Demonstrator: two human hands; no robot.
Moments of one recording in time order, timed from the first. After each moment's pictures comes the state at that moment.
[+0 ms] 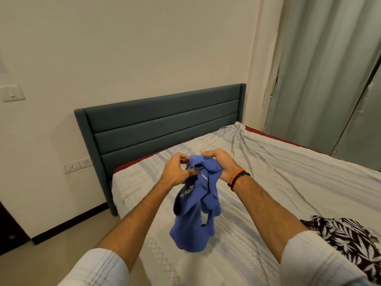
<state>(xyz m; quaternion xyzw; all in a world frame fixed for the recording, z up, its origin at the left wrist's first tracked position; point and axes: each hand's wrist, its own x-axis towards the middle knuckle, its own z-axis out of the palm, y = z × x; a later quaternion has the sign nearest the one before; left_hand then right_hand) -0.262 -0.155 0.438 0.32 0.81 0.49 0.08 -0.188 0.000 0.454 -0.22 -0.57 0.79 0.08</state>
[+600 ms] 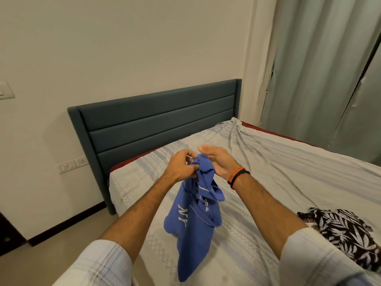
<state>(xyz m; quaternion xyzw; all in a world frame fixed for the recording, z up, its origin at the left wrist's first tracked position) -0.263 -0.141 0.438 0.34 0.79 0.49 0.12 -0.179 -0.015 0.455 -0.13 -0.52 0.83 0.12</state>
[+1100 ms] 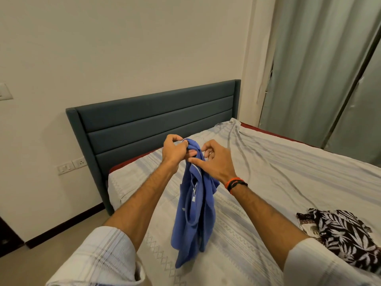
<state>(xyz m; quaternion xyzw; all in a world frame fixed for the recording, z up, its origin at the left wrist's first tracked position) -0.270 -0.125 0.470 0.14 0.69 0.70 0.10 -0.167 -0.023 0.443 -0.15 -0.85 0.36 0.35</state>
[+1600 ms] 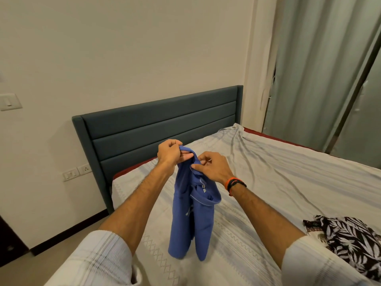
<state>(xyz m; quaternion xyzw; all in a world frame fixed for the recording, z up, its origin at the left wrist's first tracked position) -0.280 -0.137 0.490 0.09 0.66 0.74 0.13 -0.189 -0.013 0.445 -0.18 -0.87 0.39 0.24</state>
